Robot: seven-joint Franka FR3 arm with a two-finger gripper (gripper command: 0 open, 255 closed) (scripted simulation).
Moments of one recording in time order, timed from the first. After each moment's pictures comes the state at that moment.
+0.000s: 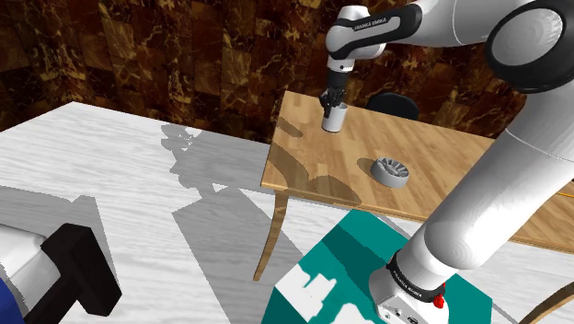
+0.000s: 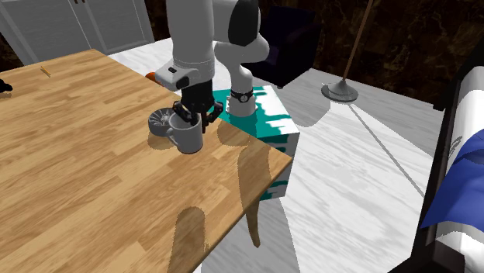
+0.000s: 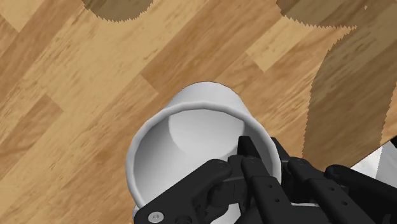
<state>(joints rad) -0.11 0.00 -0.27 -1.97 -0.09 1.94 -0.21</state>
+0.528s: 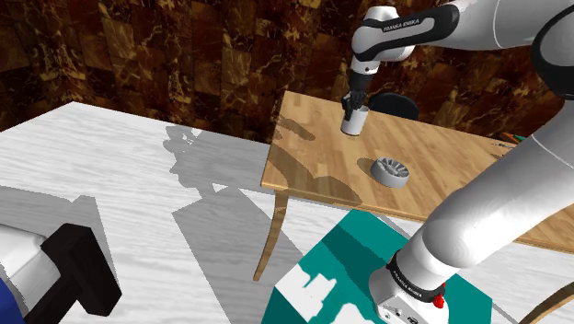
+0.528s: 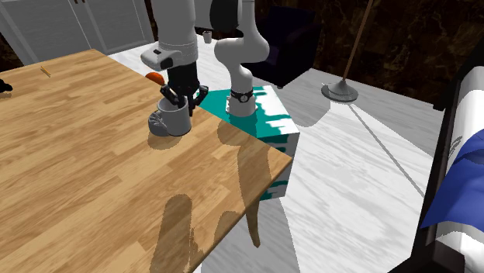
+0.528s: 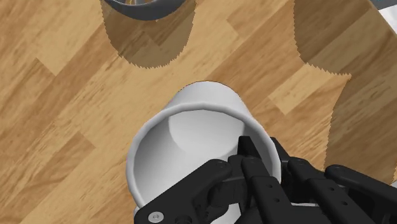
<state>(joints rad) -0.15 -0.16 -0.32 -2.12 -0.15 1.93 -0.28</state>
